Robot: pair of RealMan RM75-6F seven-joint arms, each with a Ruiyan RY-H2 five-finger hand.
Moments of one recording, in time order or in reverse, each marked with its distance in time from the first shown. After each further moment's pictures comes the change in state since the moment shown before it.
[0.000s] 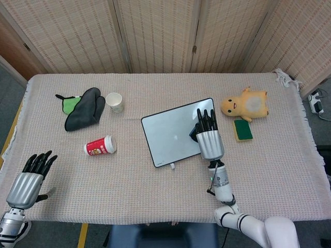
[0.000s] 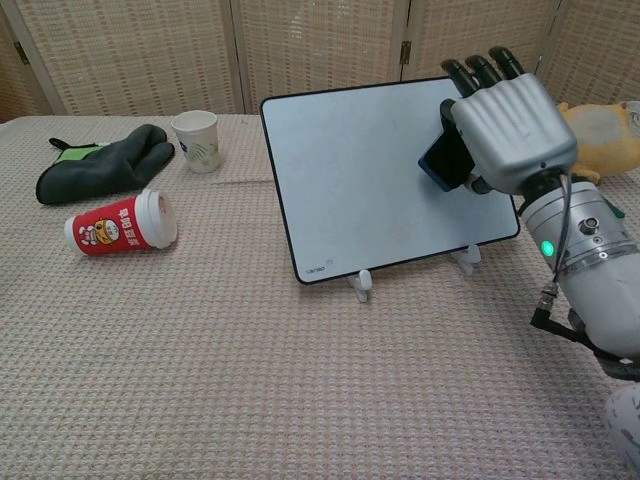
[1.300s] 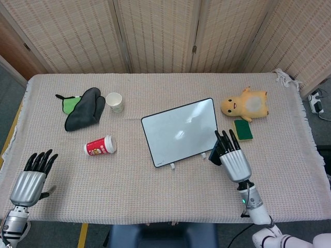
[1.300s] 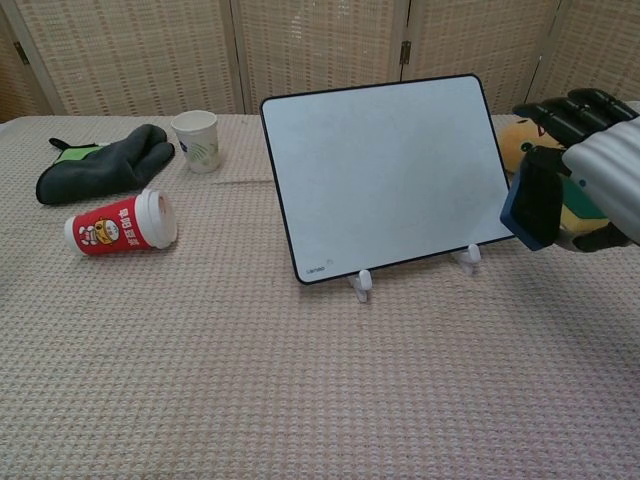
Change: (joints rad) left arm -0.006 -0.048 -0.019 0.014 -0.049 -0.012 0.111; right arm -0.258 0.318 -0.210 -0.317 -0.167 0.074 0.181
